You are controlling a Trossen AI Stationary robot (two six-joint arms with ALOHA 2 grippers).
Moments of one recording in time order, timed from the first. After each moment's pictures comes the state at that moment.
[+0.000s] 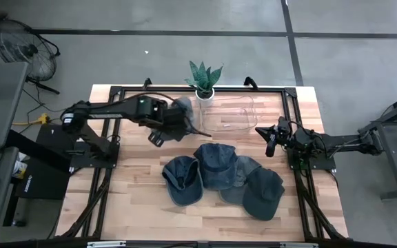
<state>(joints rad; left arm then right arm) 0.01 1.61 1.73 -1.33 -0.35 0.75 0.03 0.16 0.05 -0.03 0.49 0.36</state>
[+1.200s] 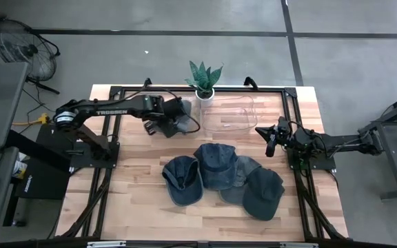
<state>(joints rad) 0.26 1.52 1.24 -0.90 -0.23 1.37 0.03 0.16 0.05 -0.03 0.49 0.36</state>
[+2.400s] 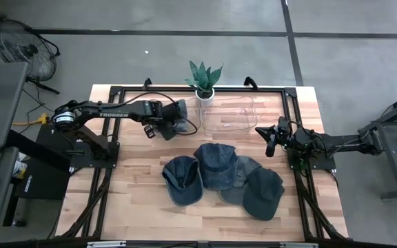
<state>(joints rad) 0.28 1.51 1.06 -0.74 -0.22 1.35 0.03 0.16 0.05 -0.03 0.49 0.36</state>
